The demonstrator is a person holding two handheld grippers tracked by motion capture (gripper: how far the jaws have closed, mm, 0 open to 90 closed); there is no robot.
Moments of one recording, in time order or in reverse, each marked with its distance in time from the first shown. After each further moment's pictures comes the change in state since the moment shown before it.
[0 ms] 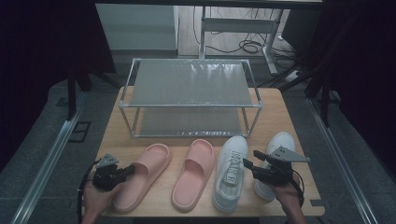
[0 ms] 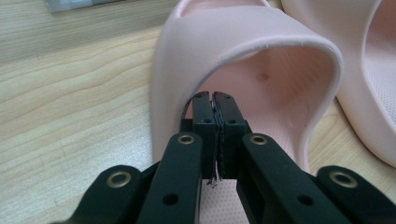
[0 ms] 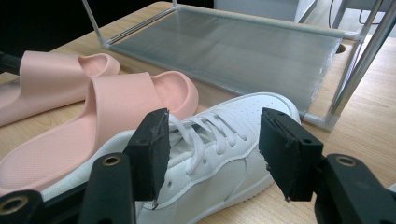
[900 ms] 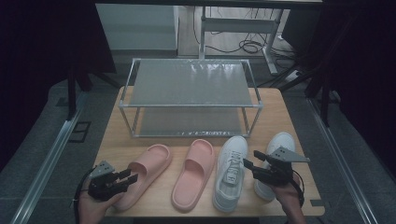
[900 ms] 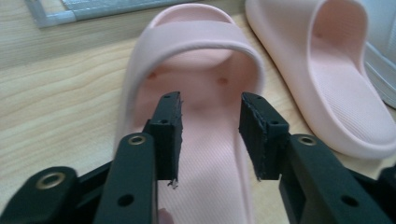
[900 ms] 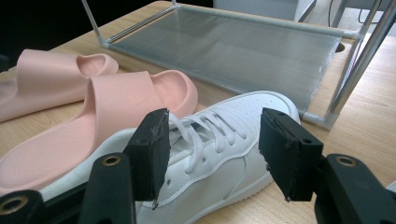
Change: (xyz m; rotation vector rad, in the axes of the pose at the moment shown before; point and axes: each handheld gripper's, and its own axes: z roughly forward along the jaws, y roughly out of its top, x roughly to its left) left arm -0.025 -0.012 -0.029 -0.065 -0.041 0.030; right arm 0.000 -0.001 0.000 0.002 -0.002 0.001
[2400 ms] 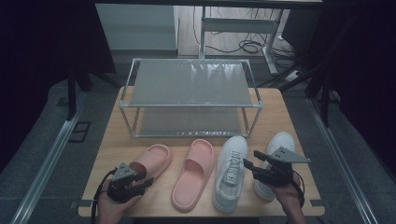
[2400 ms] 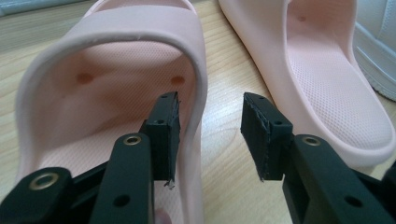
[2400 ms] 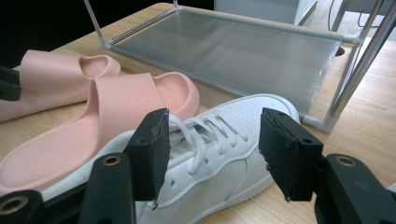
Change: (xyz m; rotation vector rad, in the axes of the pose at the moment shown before) left arm -0.031 0.005 0.040 0.045 -0.010 0.047; right arm 0.002 0.002 -0.003 -0.005 0.001 -0.010
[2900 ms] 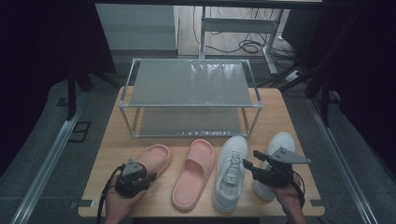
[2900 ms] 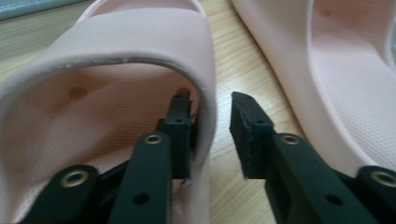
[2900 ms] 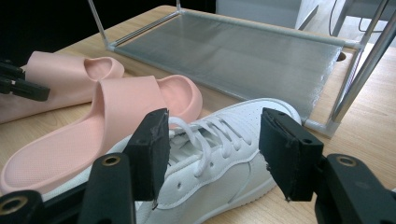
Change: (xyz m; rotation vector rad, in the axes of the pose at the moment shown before) left arm -0.001 0.007 0.020 0.029 0.053 0.016; right arm 0.003 0.002 -0.002 -0.008 0.005 -0.013
